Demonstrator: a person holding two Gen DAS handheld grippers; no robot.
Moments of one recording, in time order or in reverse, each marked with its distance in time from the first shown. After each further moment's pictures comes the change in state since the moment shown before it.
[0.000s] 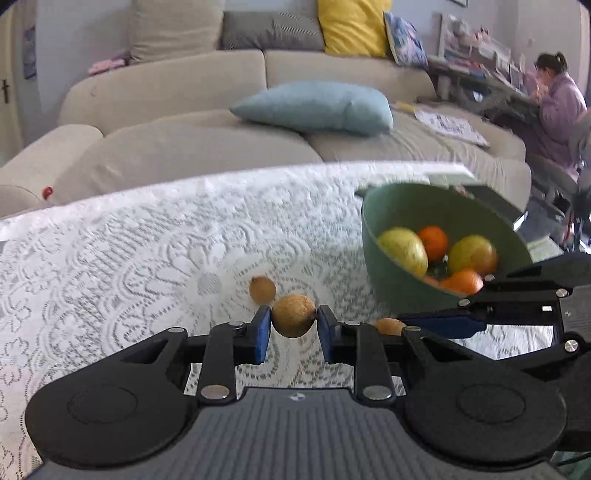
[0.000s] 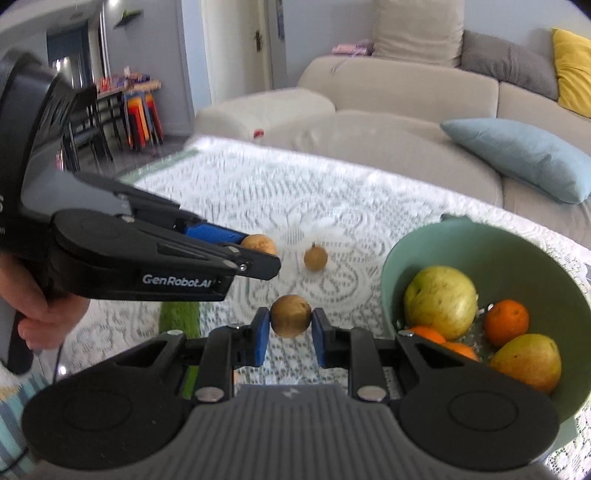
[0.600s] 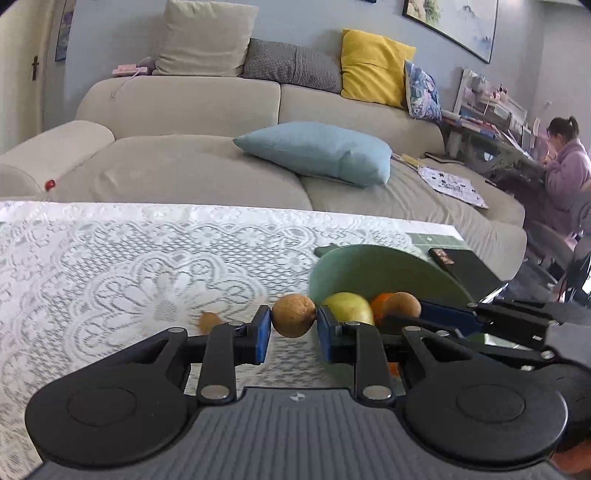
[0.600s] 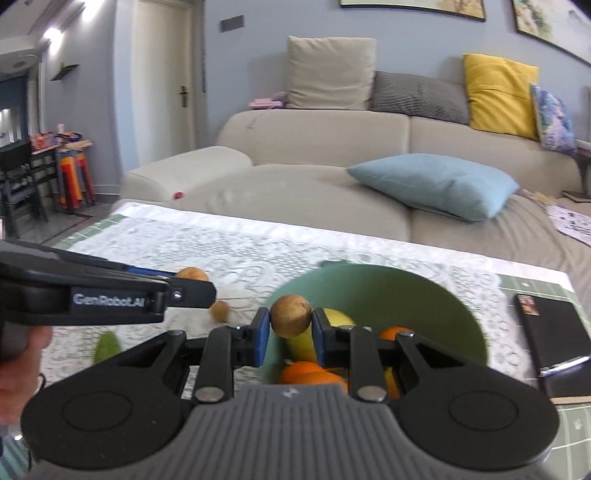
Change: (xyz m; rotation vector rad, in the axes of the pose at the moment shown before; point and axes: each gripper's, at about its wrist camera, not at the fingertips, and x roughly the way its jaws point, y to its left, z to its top) left arm -0.005 -0.043 0.021 -0.167 -0.105 -0.016; right arm -0.048 -0.042 -0.001 0.095 -0.166 -0.252
